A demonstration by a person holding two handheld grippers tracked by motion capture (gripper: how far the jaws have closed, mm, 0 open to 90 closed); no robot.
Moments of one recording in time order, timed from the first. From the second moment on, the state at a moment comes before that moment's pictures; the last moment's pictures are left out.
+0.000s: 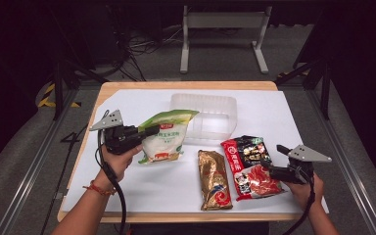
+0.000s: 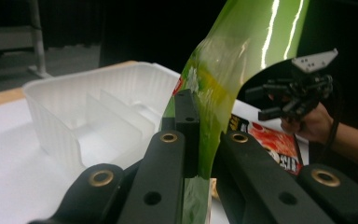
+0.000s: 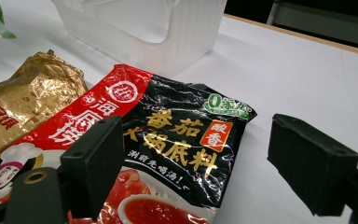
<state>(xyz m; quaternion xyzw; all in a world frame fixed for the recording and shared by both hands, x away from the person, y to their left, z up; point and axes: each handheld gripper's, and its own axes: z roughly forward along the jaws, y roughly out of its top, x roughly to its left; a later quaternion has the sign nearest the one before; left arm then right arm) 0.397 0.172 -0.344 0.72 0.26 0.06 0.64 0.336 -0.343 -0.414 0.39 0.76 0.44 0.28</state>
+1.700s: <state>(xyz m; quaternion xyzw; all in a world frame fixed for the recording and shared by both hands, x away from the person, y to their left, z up) 0.518 0.074 -0.319 0.63 0.40 0.15 0.65 0.335 -0.347 -0.418 0.40 0.76 0.44 0.27</state>
